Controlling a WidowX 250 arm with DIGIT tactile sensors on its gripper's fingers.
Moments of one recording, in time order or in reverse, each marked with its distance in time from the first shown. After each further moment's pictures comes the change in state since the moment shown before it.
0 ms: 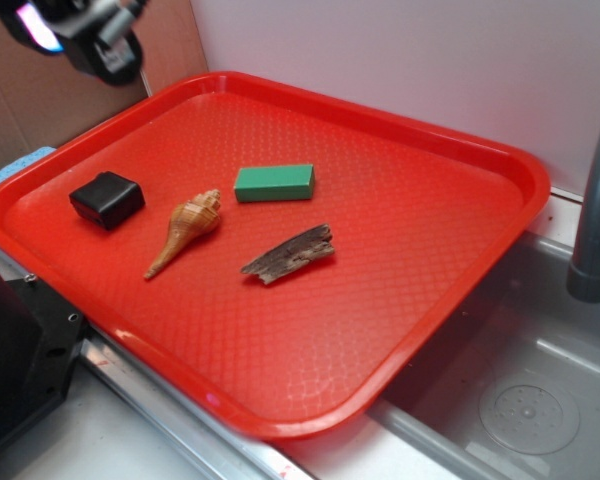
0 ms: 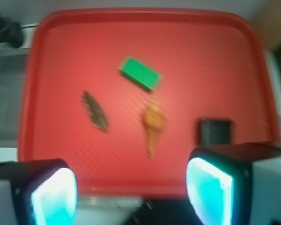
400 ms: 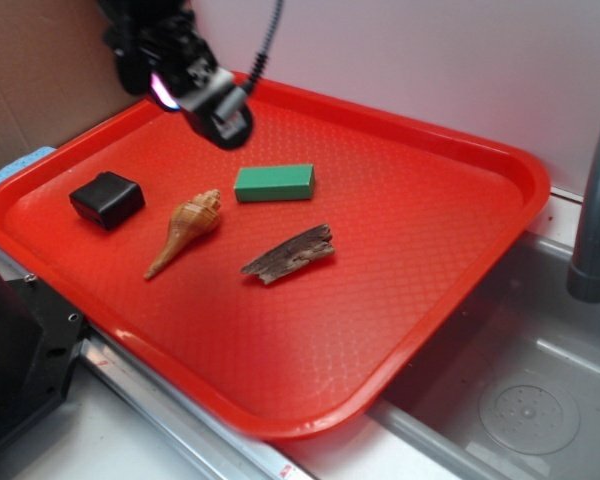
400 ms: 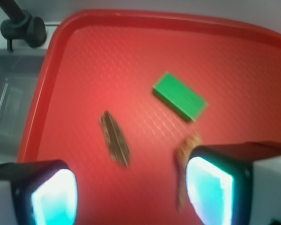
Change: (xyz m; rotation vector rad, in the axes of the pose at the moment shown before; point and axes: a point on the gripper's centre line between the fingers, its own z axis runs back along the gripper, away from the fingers) arm 0.029 -0.012 -0.063 -0.045 -0.003 -0.073
